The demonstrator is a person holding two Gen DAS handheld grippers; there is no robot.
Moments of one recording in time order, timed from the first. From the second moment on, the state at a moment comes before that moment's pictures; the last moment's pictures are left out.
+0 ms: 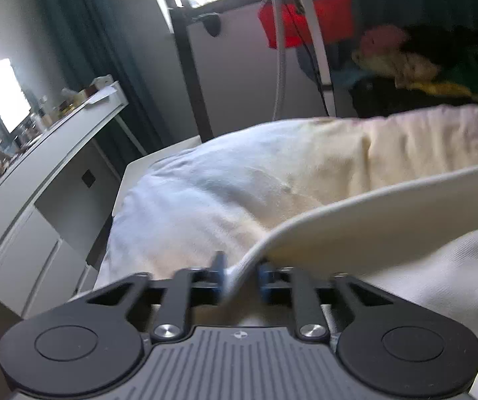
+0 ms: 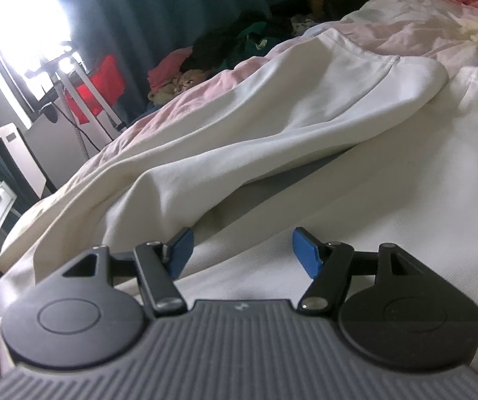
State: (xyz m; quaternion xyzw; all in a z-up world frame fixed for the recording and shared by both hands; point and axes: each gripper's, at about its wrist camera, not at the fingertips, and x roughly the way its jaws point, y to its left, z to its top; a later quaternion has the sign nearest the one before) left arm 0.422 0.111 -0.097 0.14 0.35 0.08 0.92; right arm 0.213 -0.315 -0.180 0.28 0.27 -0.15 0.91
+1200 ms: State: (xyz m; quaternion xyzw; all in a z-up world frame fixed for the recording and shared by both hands) left arm 0.052 0.273 -0.104 -0.39 0.33 0.16 0.85; right arm 0.046 -0.370 -0.075 0.20 0.21 -0.18 0.94
